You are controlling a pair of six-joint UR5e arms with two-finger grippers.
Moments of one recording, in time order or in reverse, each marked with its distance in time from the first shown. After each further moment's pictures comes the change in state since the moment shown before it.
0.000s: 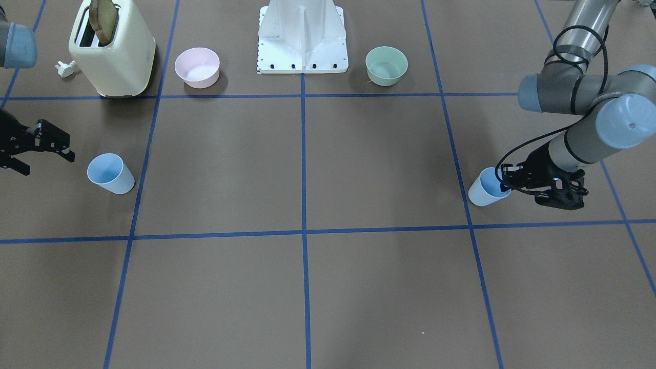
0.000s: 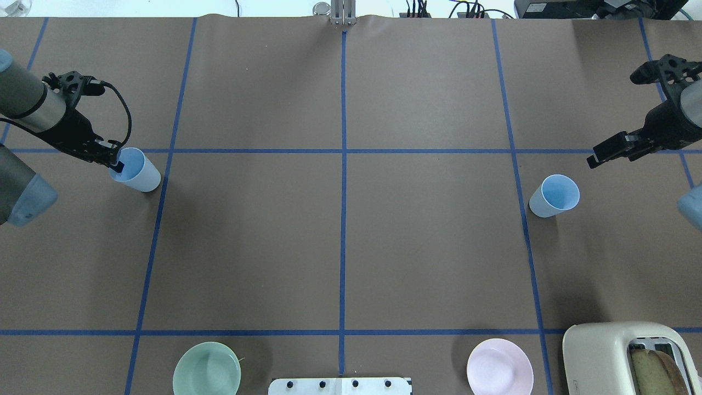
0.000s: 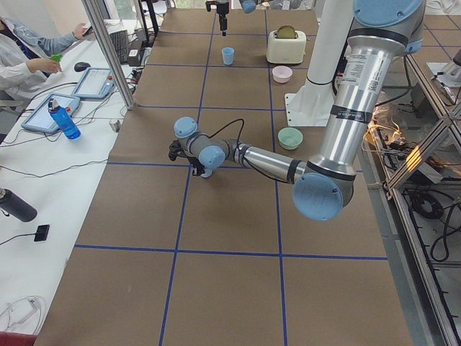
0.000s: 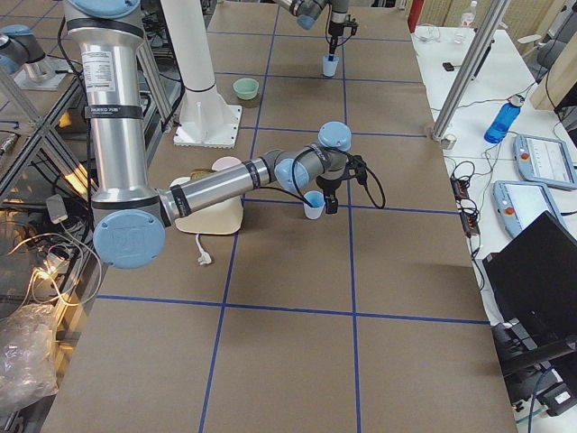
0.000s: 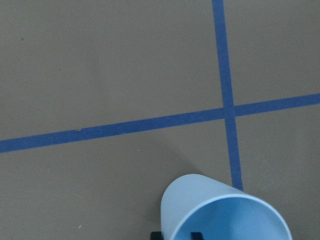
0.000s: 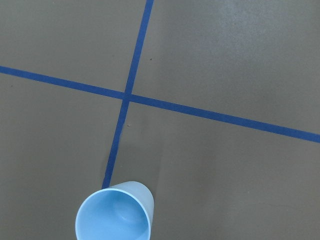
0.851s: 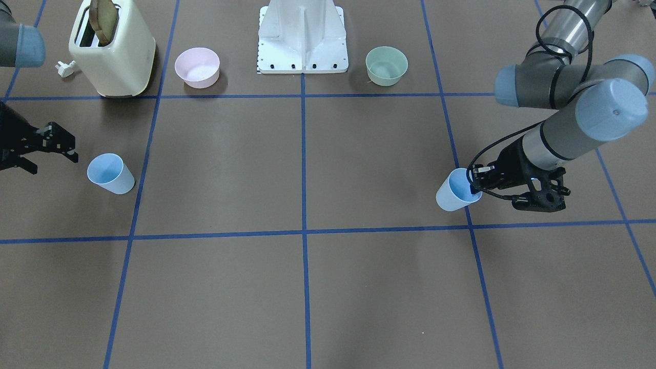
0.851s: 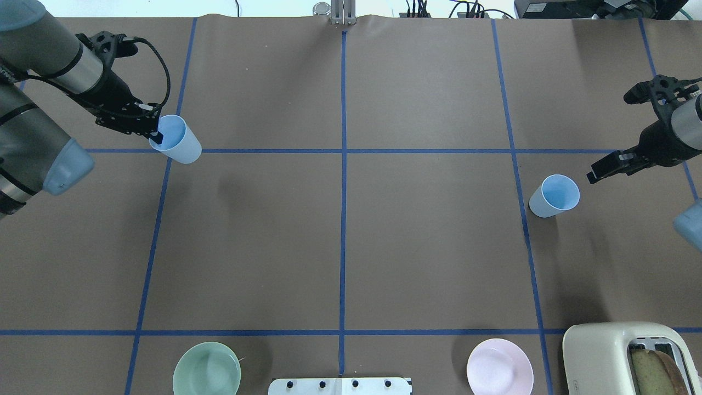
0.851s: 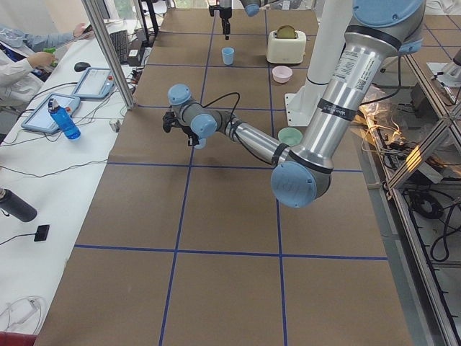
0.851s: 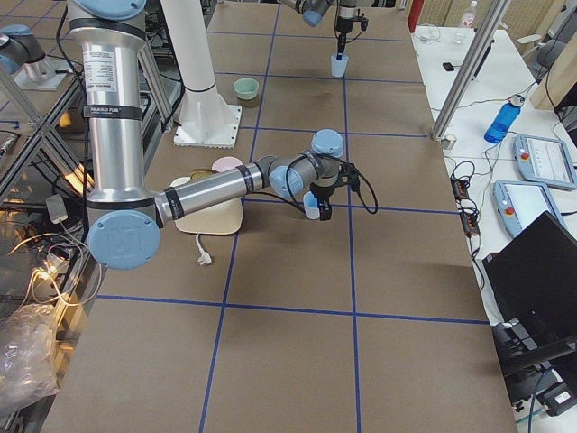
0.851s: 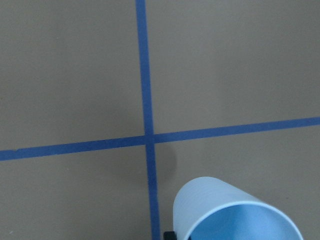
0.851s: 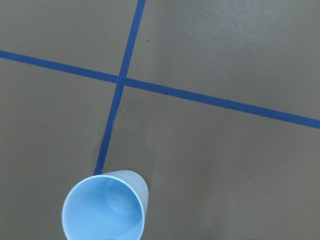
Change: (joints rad) left arm 0.017 -0.180 -0.063 0.145 -0.021 -0.224; right arm -0.064 -0.044 -0.007 0.041 -0.074 0.018
